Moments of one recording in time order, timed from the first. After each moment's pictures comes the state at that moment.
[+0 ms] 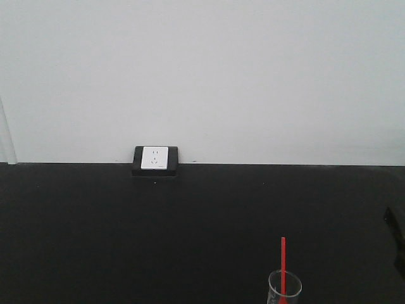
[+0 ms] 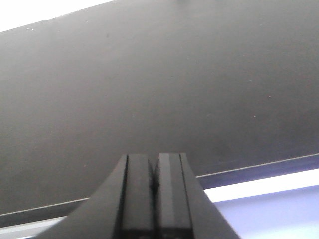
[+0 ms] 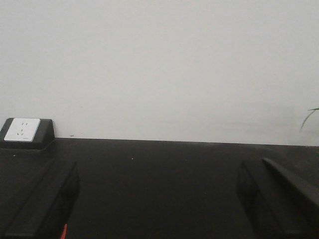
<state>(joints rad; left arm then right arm) -0.04 -0.02 0.03 0.07 0.43 0.17 0.01 0.96 -0.43 -0.10 -0.47 0.05</state>
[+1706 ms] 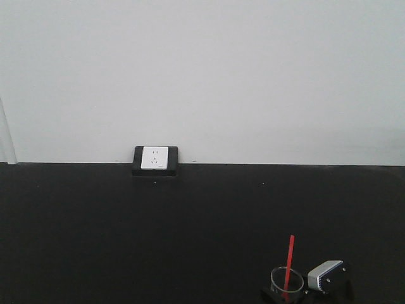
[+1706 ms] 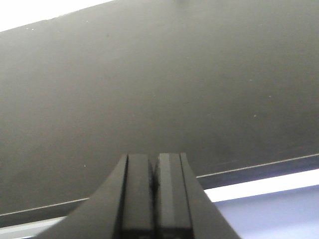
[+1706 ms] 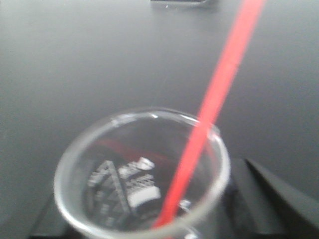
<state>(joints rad) -0.04 -0.02 0.03 0.07 0.43 0.17 0.01 2.14 -0.73 -0.75 -1.14 0.33</state>
